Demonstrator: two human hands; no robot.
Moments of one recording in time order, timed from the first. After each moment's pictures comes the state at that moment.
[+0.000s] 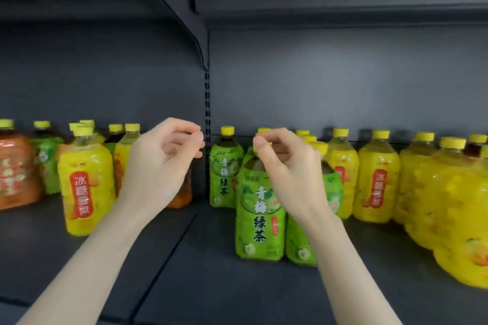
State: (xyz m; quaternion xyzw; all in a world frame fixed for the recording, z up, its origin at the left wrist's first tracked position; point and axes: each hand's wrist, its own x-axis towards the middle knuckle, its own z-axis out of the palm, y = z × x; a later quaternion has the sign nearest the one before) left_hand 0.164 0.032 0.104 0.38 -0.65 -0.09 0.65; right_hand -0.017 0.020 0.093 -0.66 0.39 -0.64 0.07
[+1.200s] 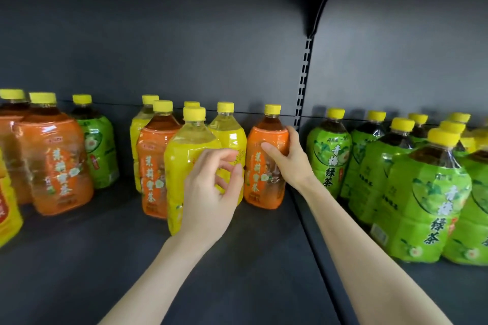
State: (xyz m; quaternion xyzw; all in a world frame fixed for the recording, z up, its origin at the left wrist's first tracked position) left_hand 0.369 -0.094 0.017 0.30 -0.69 -0.03 0.66; right_hand 0.189 -0.169 0.030 -0.61 0.53 -0.55 0.21
